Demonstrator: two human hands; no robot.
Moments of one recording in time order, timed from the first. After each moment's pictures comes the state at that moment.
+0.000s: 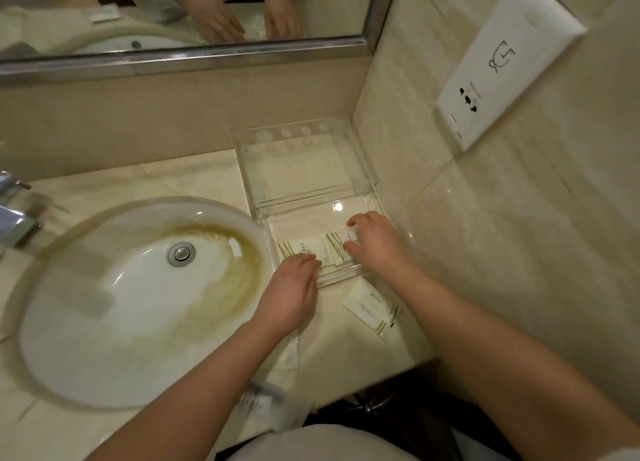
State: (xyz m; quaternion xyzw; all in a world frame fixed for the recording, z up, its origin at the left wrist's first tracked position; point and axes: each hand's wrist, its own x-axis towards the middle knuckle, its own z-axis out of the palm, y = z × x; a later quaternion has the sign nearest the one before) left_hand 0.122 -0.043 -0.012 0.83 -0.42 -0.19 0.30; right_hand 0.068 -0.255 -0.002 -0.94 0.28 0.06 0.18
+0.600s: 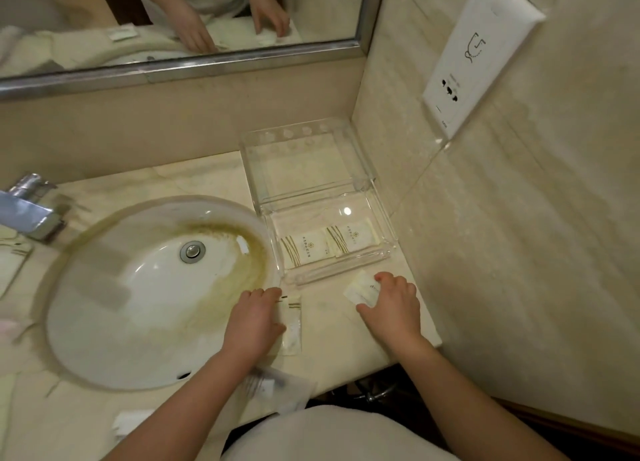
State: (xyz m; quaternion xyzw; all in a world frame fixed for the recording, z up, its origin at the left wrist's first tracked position) left_hand 0.099 0.027 -0.020 0.91 -0.32 -0.22 0.12; right_hand -0.043 -0.179 -0.013 -0.87 0.44 0.08 0.20
